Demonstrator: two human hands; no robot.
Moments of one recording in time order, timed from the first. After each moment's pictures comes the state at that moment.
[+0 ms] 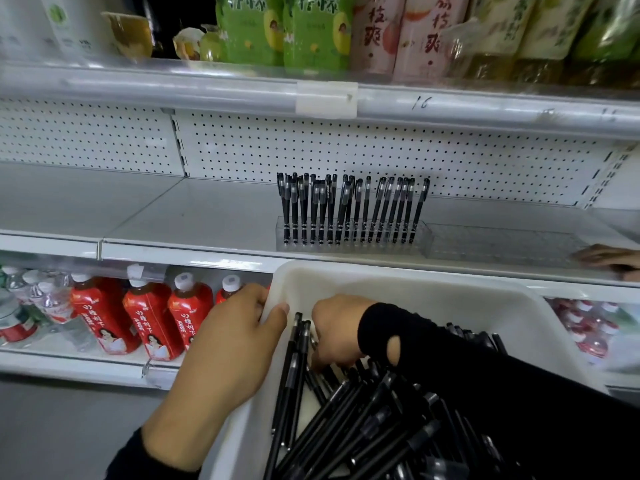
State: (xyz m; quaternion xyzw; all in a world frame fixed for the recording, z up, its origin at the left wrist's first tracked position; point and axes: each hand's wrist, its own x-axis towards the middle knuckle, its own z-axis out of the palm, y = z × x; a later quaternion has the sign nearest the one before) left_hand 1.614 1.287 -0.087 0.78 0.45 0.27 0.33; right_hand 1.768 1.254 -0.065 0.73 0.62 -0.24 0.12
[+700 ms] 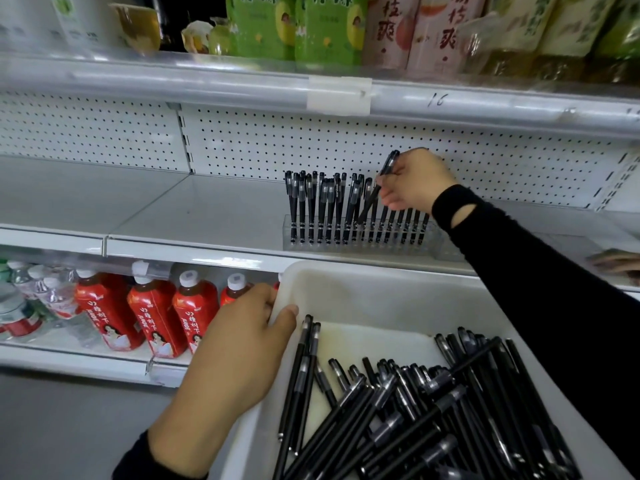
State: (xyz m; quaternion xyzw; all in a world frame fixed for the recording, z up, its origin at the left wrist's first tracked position) left_hand 1.613 1.288 -0.088 0.78 0.45 0.27 0.34; right_hand 1.899 1.316 0.004 0.79 0.45 -0.15 -0.38
